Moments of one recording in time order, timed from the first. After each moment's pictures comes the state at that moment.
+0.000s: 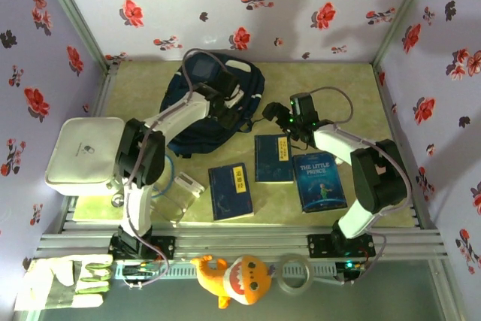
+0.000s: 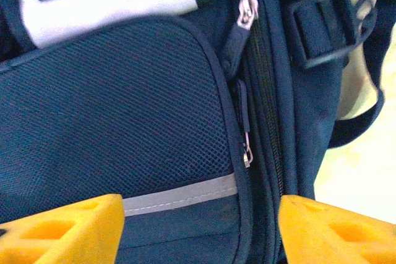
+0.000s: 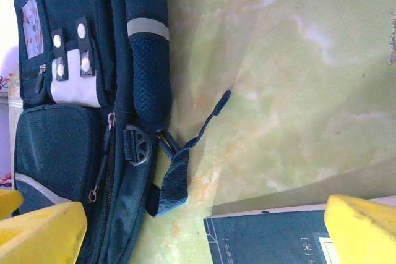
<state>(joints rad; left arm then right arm) -0.63 2.06 1.72 -0.81 -0.21 0.12 0.38 1.64 0.95 -0.03 -0.17 0.89</state>
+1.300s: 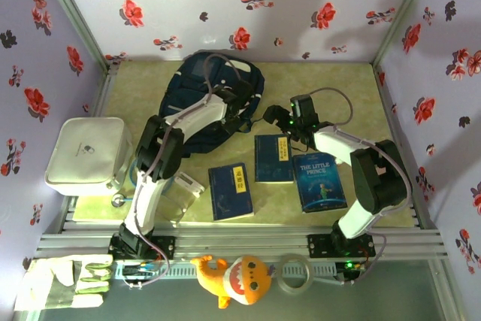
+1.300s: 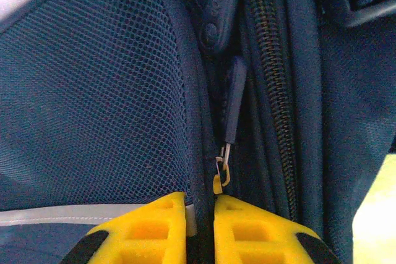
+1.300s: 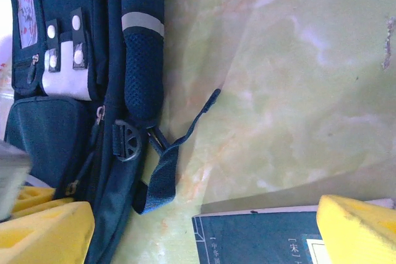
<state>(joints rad) -0.68 2.20 1.86 -0.95 -0.41 0.11 0.38 1.64 0.92 -0.01 -0.16 0.83</state>
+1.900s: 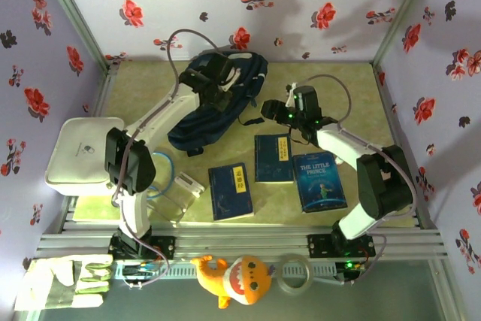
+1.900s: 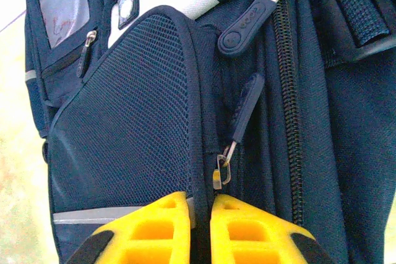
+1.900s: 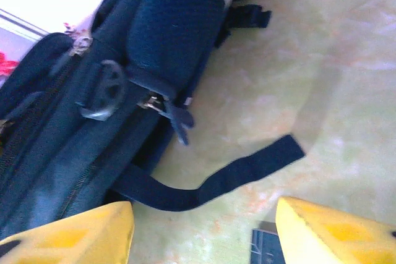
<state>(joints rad) -0.62 1.93 1.86 -0.91 -0.23 0.08 0.38 1.59 0.98 0.05 -0.32 0.61</state>
